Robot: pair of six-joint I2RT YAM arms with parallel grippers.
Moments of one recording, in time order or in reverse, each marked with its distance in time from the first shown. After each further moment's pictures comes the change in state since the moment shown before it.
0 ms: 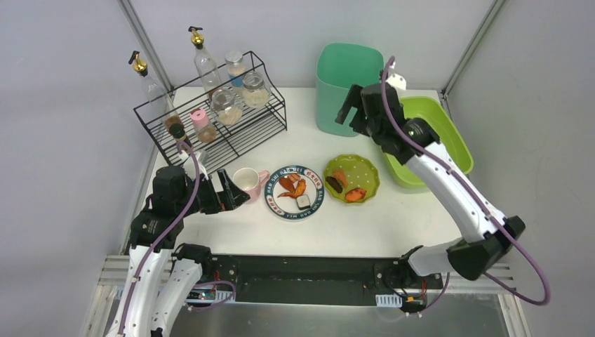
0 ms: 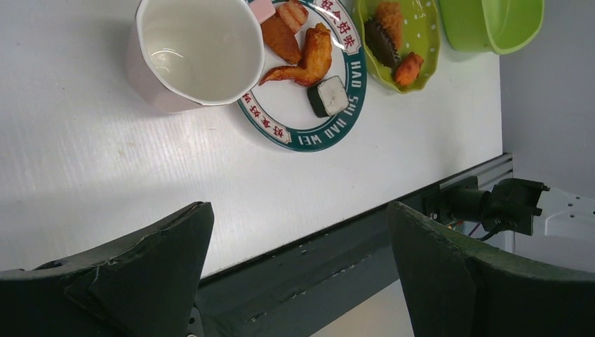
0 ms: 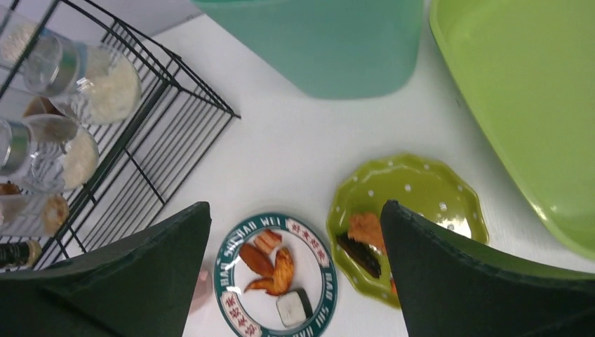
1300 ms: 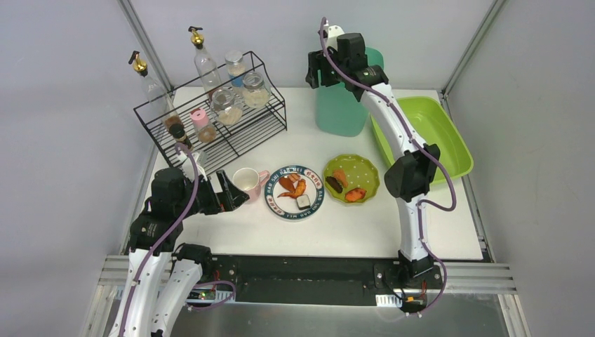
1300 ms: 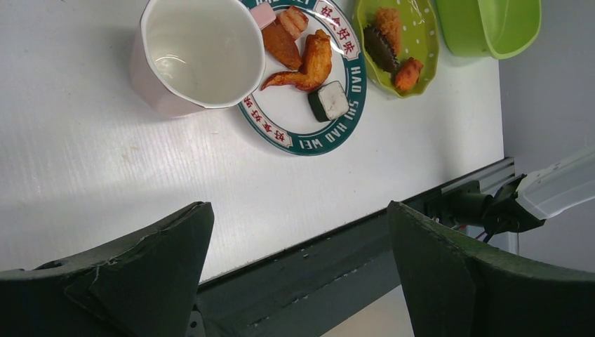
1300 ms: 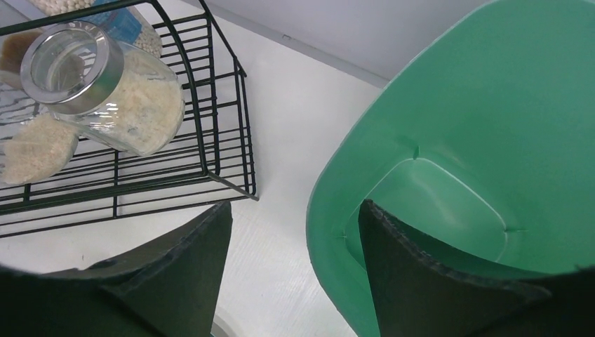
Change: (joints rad) left arm 0.000 -0.028 -0.006 0.010 -0.009 0.000; right arm -0.198 0.852 0.860 0.133 -0.612 -0.664
